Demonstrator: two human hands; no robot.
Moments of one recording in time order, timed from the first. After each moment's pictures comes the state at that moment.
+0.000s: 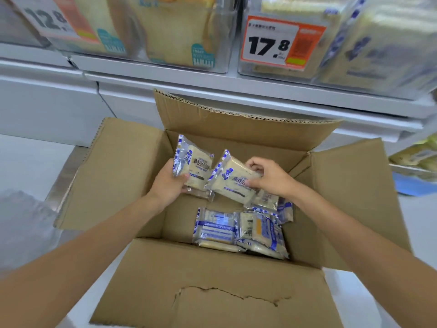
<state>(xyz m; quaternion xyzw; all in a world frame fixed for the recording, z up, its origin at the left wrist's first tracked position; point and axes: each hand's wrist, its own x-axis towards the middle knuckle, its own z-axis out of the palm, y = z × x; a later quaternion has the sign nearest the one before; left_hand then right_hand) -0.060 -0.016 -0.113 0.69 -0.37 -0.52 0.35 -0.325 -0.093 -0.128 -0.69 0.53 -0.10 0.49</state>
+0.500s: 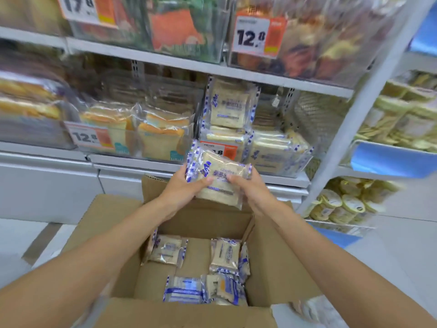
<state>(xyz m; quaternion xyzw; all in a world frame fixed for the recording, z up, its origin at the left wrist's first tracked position) -0.134 -0.042 0.073 0.53 -0.50 -0.50 0.47 -0.326 -0.066 0.080 -0.49 0.54 -0.42 0.54</state>
